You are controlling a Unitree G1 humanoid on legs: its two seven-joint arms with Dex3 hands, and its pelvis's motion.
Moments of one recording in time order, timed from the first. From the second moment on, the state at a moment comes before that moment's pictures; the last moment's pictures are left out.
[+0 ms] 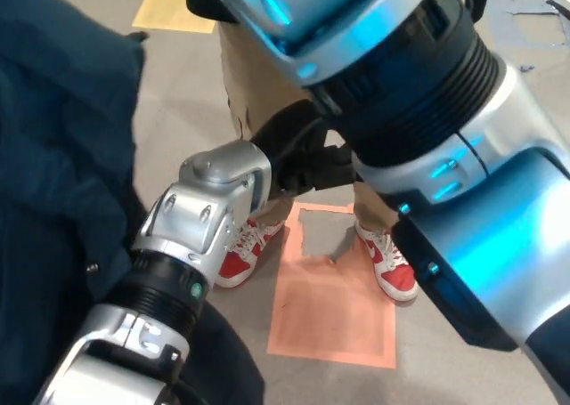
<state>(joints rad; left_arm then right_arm) -0.82 0.06 -0.16 0.61 -0.14 0.35 -0.43 -1.66 0.15 0.30 0.42 -0.22 0.00 0.47</state>
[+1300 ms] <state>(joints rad) -0.87 0.31 0.26 1.00 -0.17 0.12 -0.39 -0.68 -0.37 -0.49 -0.16 0.09 0.43 0.60</state>
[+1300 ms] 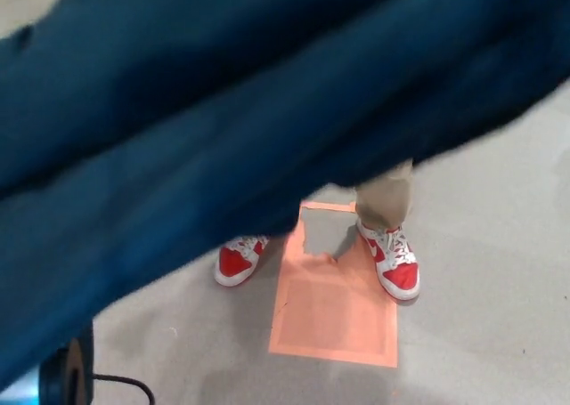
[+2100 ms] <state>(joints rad) -0.87 0.34 0.31 0.98 -0.18 0.12 -0.40 -0.35 -0.73 0.29 0.44 -0.19 0.21 0.76</state>
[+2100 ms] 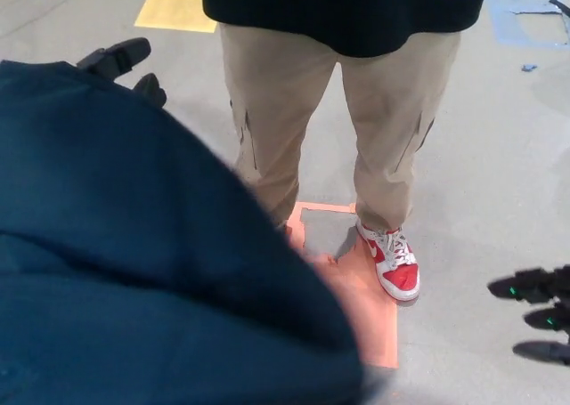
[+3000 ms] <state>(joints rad) -0.72 0.37 0.32 0.76 -0.22 0.12 -0.43 -0.51 -0.49 0.39 1.04 -0.38 -0.02 0.31</state>
